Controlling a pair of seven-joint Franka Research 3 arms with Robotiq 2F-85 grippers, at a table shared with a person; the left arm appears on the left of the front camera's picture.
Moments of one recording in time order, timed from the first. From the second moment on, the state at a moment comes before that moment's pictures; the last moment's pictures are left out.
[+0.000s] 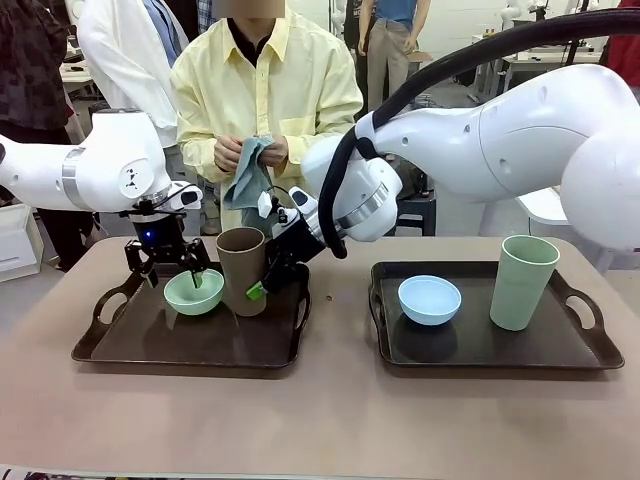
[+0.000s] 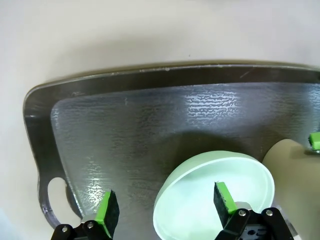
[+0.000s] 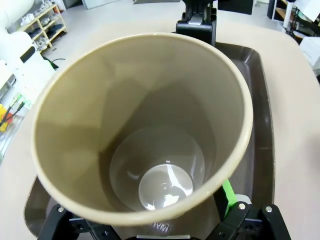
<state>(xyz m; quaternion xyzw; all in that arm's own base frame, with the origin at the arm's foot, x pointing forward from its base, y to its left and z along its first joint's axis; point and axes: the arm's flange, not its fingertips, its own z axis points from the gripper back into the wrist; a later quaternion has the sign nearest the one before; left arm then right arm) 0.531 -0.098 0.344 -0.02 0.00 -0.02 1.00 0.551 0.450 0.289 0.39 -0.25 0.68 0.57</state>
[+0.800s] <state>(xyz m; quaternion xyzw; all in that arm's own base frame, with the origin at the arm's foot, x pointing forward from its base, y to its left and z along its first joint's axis) 0.524 -0.098 0.341 -0.02 0.00 -0.02 1.00 0.560 0.471 0.285 0.40 -0.25 0.68 0.57</state>
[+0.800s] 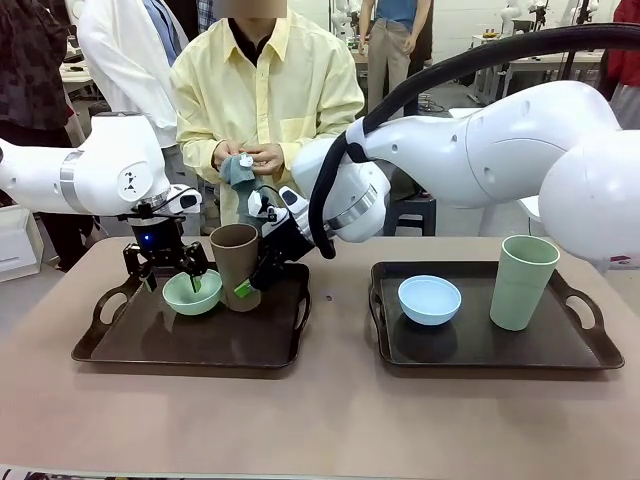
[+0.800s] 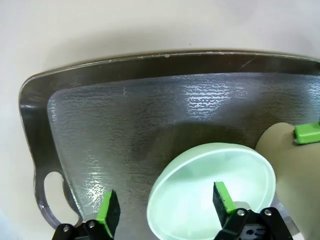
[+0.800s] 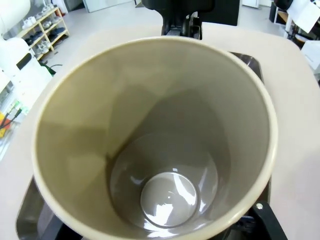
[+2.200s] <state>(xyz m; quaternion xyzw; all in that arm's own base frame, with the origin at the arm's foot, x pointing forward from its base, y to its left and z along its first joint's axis) 0.501 -0.078 0.410 -0.01 -0.02 -0.01 1.00 0.530 0.462 0.365 0.35 -0.28 0.70 0.56</state>
